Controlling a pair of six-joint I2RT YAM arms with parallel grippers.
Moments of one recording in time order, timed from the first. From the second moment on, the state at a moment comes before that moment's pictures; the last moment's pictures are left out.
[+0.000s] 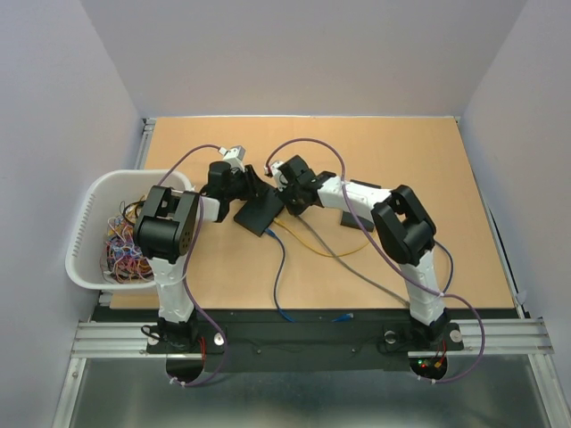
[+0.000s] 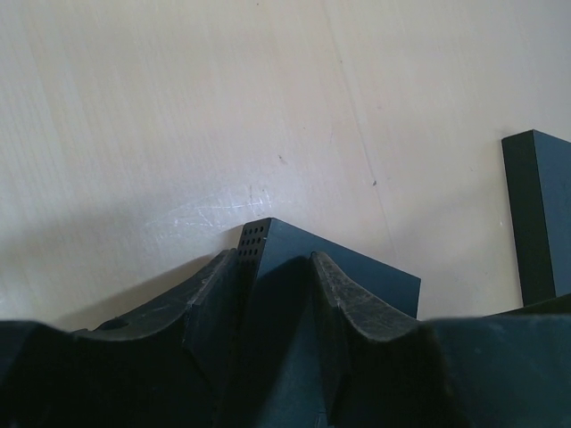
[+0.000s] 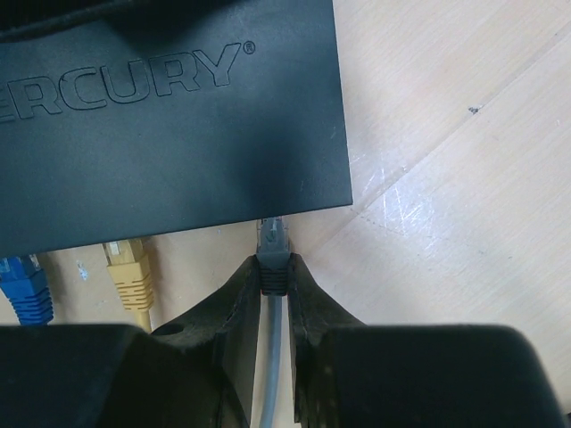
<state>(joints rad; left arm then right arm) -0.24 1.97 0.92 0.61 0.39 -0.47 0.72 2.13 1.58 -0.38 -0.03 -0.09</state>
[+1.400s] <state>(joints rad) -0.29 1.90 0.75 0.76 0.22 -0.51 0.70 2.16 1.63 -0.42 -0.15 0.04</state>
